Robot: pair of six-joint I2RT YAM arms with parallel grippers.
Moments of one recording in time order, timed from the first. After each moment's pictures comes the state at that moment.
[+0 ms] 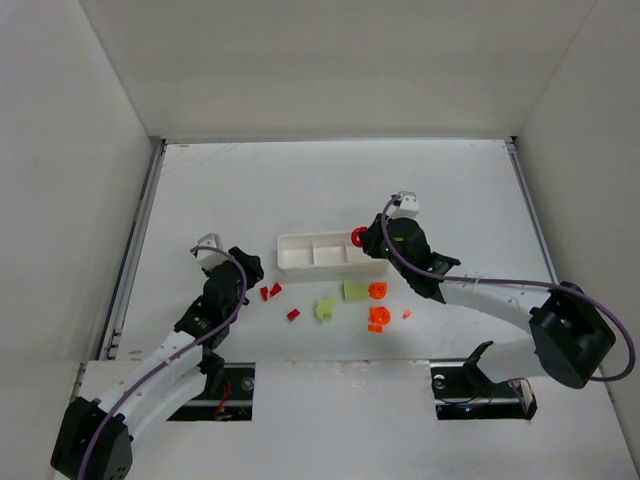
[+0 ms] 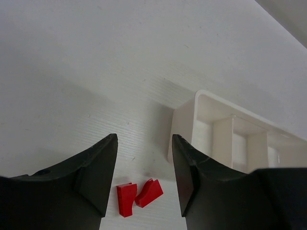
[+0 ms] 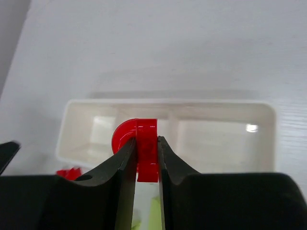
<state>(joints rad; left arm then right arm) -0.48 0.69 0.20 0.09 -0.46 -0.73 0.76 1.34 0.71 0.25 0.30 0.62</state>
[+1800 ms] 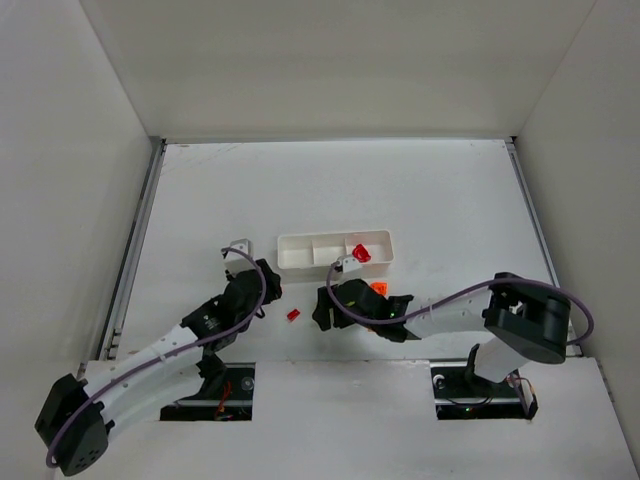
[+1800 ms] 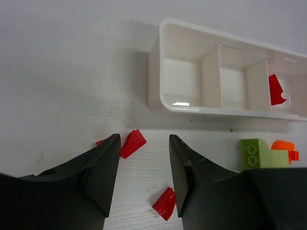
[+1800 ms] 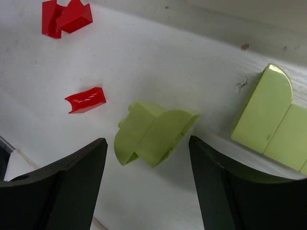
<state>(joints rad) -0.76 0.71 0.30 -0.14 -0.52 -0.73 1.16 1.55 0.62 0.24 0.27 0.73</state>
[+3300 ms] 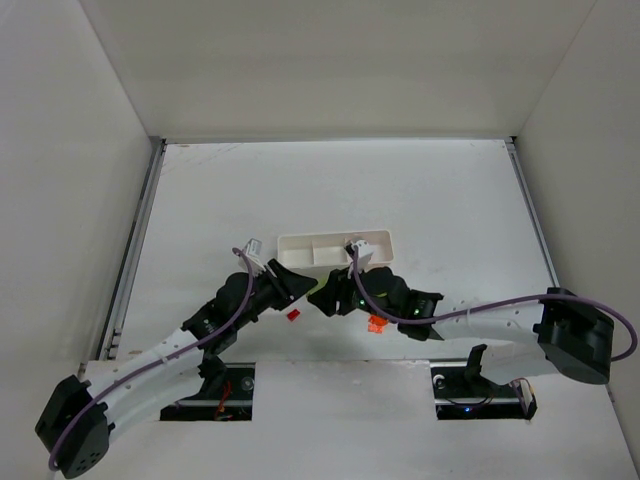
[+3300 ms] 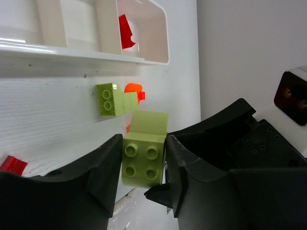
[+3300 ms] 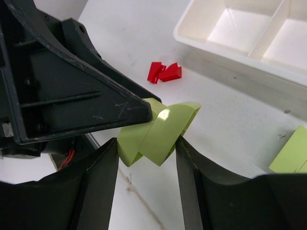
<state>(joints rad) -0.76 0.70 0.24 0.16 0.01 -1.16 1.13 1.31 0.59 0.39 0.14 0.68</state>
